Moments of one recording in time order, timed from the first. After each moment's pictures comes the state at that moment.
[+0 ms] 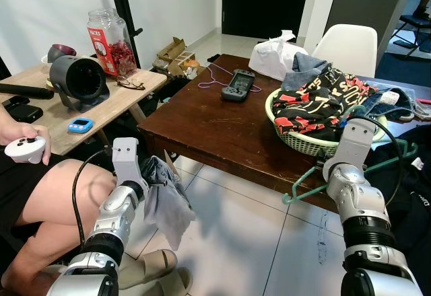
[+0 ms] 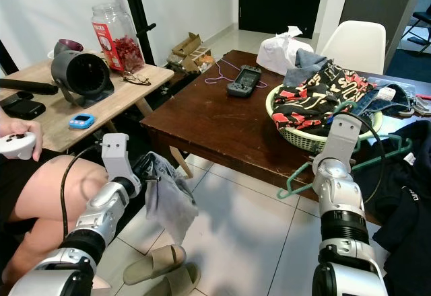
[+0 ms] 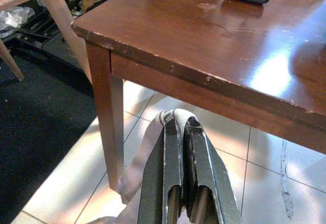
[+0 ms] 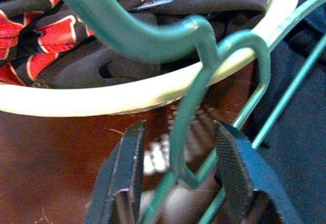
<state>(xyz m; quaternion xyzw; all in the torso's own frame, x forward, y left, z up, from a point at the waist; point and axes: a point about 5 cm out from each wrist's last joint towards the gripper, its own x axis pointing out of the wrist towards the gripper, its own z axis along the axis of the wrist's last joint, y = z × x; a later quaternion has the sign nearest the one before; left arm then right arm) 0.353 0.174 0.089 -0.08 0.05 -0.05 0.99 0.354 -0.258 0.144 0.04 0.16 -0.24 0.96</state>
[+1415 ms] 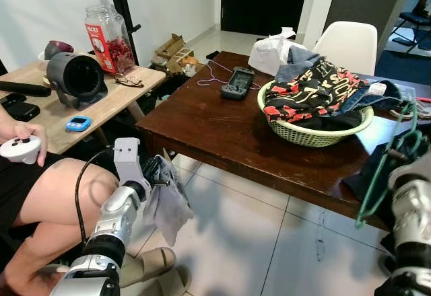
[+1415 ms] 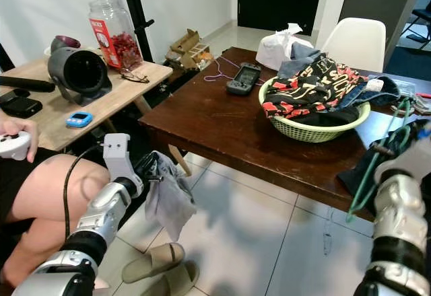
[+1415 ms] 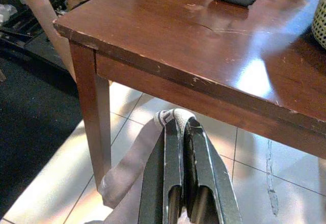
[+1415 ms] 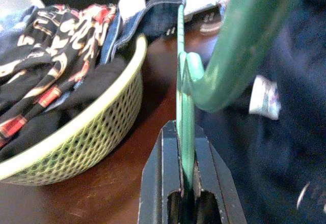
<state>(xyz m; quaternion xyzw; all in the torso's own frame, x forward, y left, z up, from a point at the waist) 0.352 0.174 0.090 -0.10 0.04 -0.07 0.99 0.306 -0.337 0.141 0.19 -0.03 -0.23 0.95</state>
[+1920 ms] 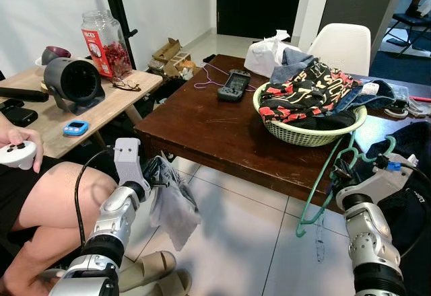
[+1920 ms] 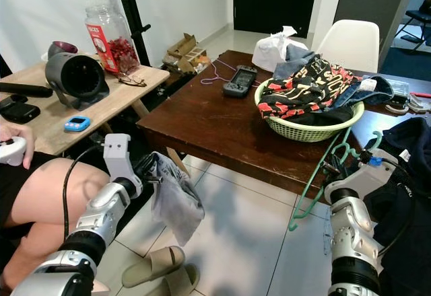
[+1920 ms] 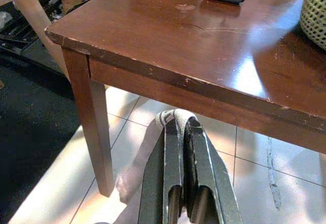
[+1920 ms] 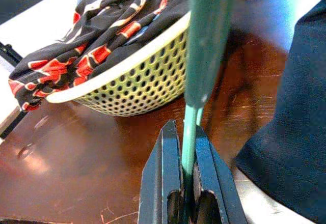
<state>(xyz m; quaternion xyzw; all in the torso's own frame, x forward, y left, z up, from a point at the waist) 0.352 0.173 0.090 -0.08 0.05 -0.08 0.99 0.311 -0.278 0.107 0.22 -0.02 -0.11 0.97</state>
